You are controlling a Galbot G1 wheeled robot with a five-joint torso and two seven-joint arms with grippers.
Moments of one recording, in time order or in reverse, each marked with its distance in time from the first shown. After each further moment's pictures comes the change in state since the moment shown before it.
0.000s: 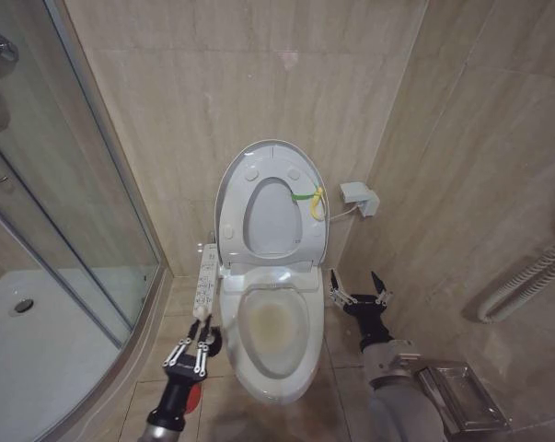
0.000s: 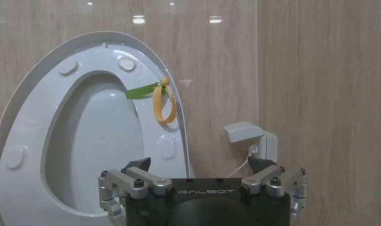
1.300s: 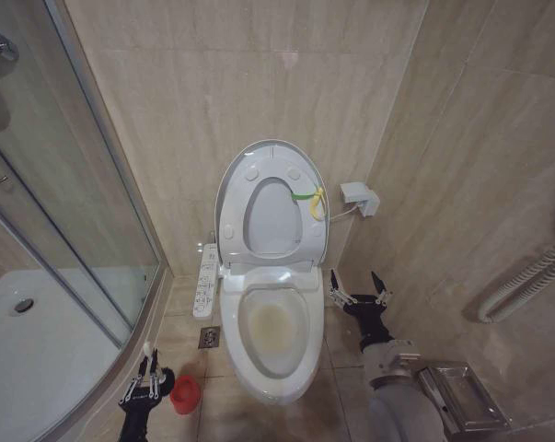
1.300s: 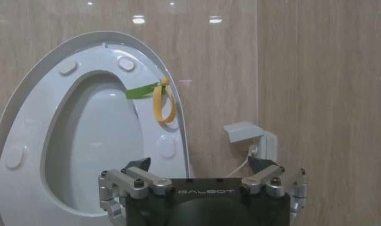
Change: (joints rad) left arm -0.197 -0.010 -0.040 0.586 -0.156 -0.199 -0.123; right arm 0.000 0.000 0.000 0.000 0.000 0.000 0.000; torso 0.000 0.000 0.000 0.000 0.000
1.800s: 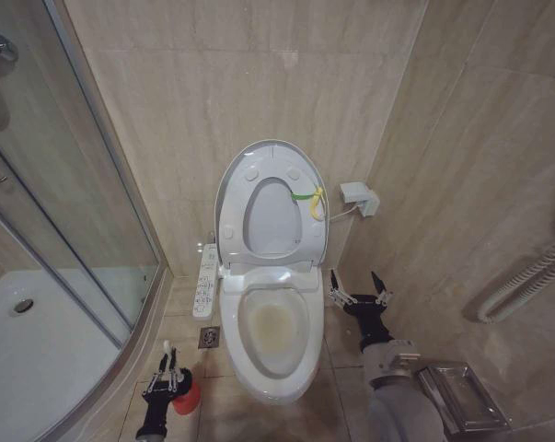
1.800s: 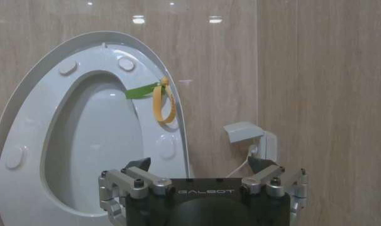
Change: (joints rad) left arm -0.125 -0.024 0.101 0.187 -0.054 -0.010 0.054; right arm 0.000 0.000 0.000 0.000 0.000 0.000 0.000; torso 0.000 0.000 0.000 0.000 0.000
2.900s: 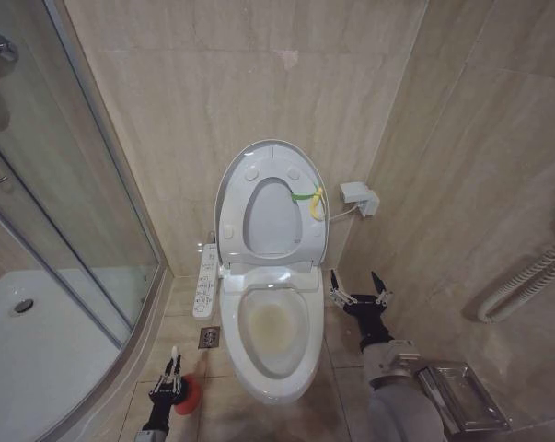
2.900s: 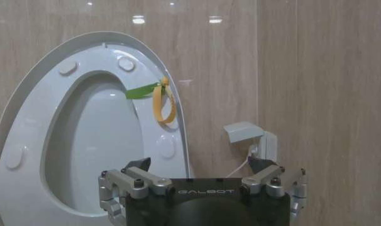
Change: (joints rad) left arm -0.193 -0.010 0.051 0.350 -0.045 -0.050 0.131; right arm 0.000 0.000 0.000 0.000 0.000 0.000 0.000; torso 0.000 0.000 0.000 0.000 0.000
